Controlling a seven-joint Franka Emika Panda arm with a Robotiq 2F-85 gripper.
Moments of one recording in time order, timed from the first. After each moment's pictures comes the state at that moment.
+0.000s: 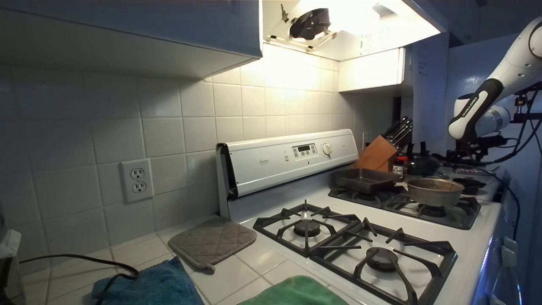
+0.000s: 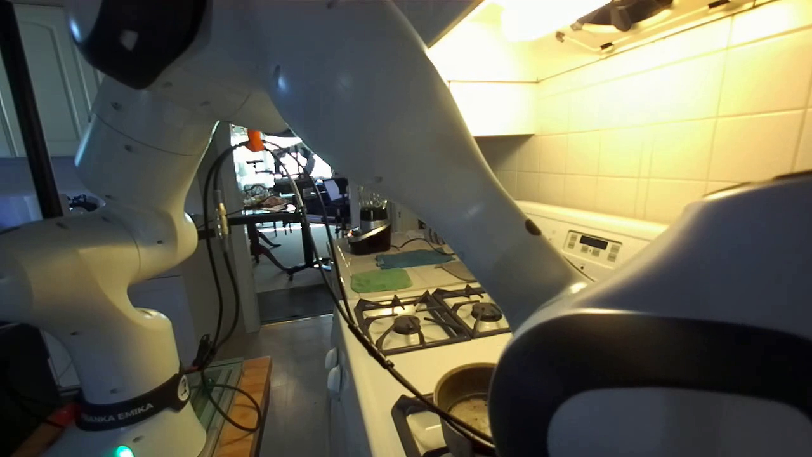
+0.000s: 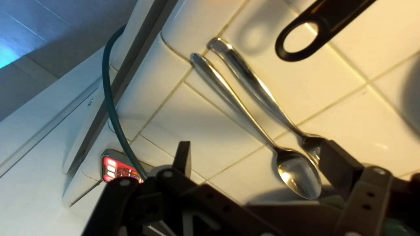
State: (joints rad) arm -0.45 0.65 -0.44 -1.73 -0.13 2.70 0.19
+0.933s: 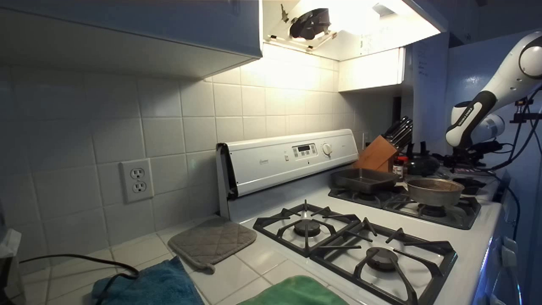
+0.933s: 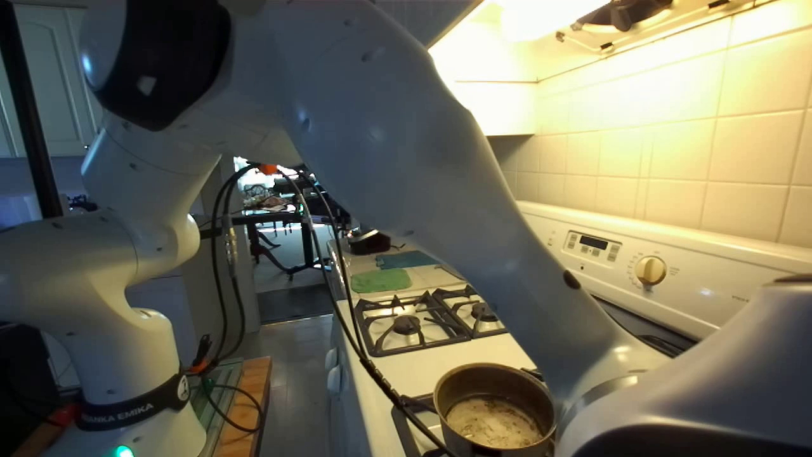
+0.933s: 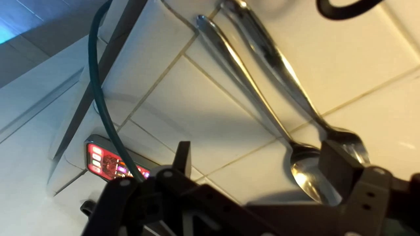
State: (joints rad) arm -0.51 0.78 -0.41 -1.59 -0.12 2.72 0.14
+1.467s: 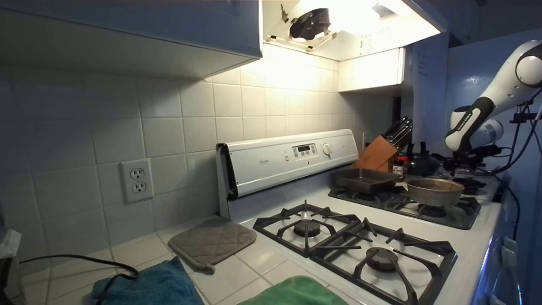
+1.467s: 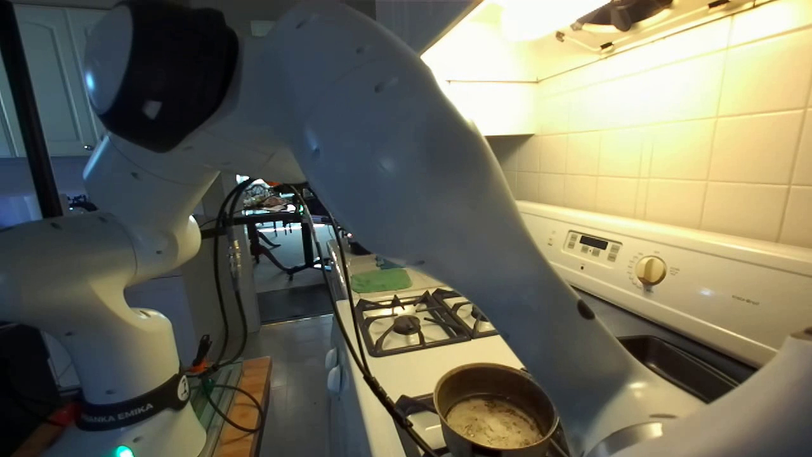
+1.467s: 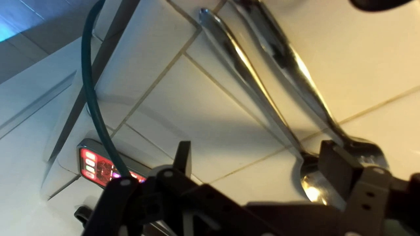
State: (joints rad) arm -0.54 0.84 -0.40 -1.53 -0.12 2.72 0.13
